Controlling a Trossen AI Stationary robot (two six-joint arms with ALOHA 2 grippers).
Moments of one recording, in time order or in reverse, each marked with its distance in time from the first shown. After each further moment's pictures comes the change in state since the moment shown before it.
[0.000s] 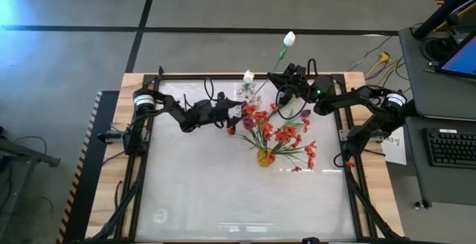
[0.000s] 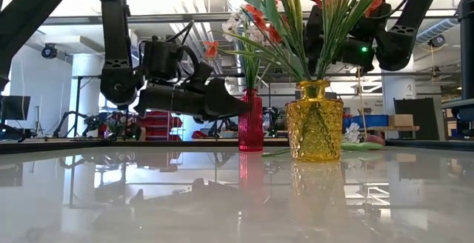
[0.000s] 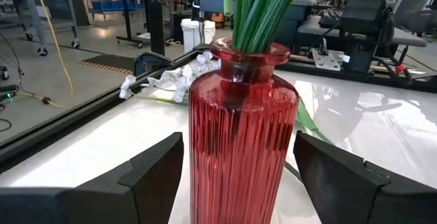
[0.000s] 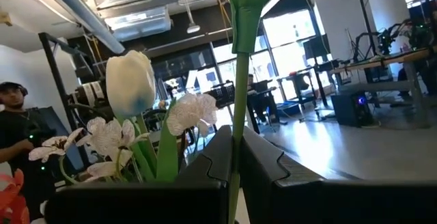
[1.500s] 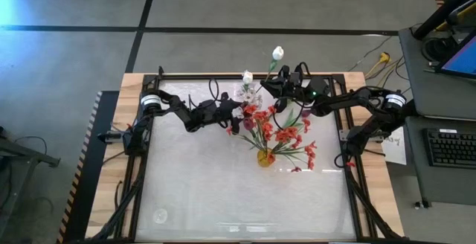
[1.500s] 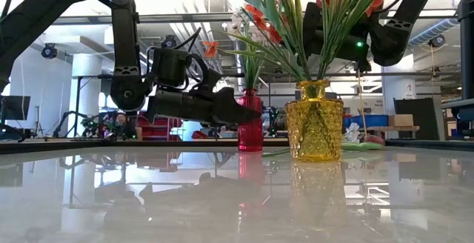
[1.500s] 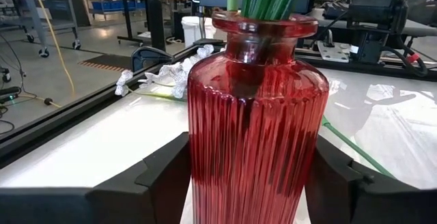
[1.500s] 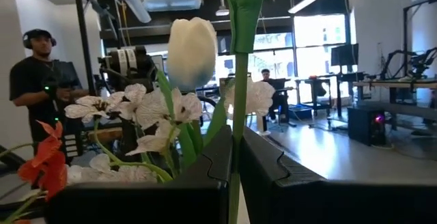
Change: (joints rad) left arm 0.000 0.078 0.073 -0.005 0.000 0.023; right arm 0.081 0.000 0.047 -0.083 -0.059 -0.205
